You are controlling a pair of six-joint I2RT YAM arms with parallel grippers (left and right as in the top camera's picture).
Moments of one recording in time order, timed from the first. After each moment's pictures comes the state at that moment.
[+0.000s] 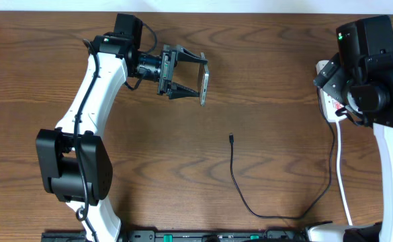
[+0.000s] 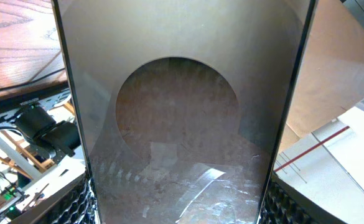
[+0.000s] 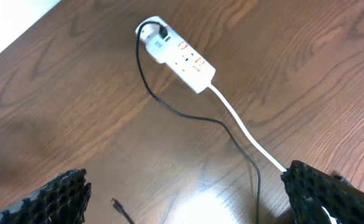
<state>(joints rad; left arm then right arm) -0.15 1.93 1.67 -1.03 1.39 -1.03 0.22 1.52 2.07 -1.69 0.44 0.88</state>
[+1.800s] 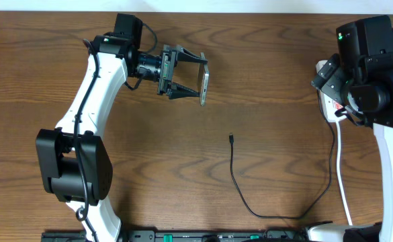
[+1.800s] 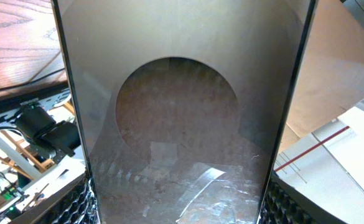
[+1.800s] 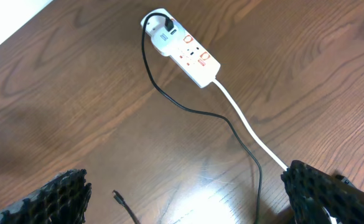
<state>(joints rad) -0.15 1.93 1.67 -1.03 1.39 -1.03 0.22 1.52 2.07 -1.69 0.42 0.86</state>
